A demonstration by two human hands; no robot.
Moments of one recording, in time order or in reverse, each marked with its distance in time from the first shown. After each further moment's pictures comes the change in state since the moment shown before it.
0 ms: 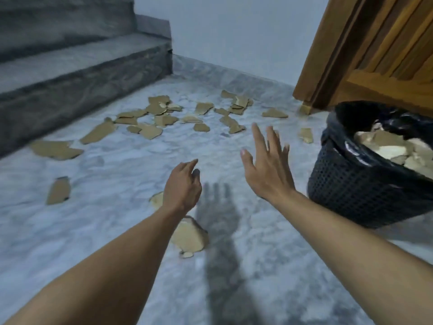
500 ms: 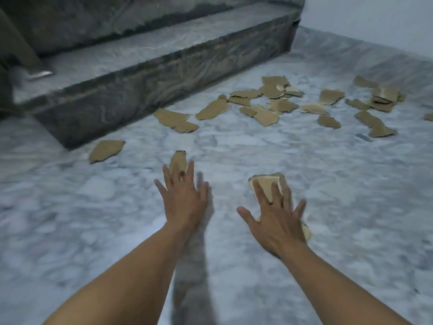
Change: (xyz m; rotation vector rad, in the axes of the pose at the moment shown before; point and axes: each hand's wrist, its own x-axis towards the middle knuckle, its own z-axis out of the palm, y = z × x) left_hand -0.040 -0.252 -0.115 0.503 0.202 -0.441; right_hand -0.033 -0.158 0.246 -0.175 -0.545 -0.157
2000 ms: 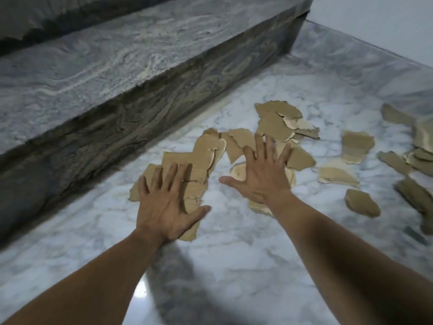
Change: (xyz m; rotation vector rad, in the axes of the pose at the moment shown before) left_hand 0.338 0.034 0.044 0.142 -0.216 0.266; right_hand 0.434 -0.020 -0.096 -0.272 0.192 -0.110
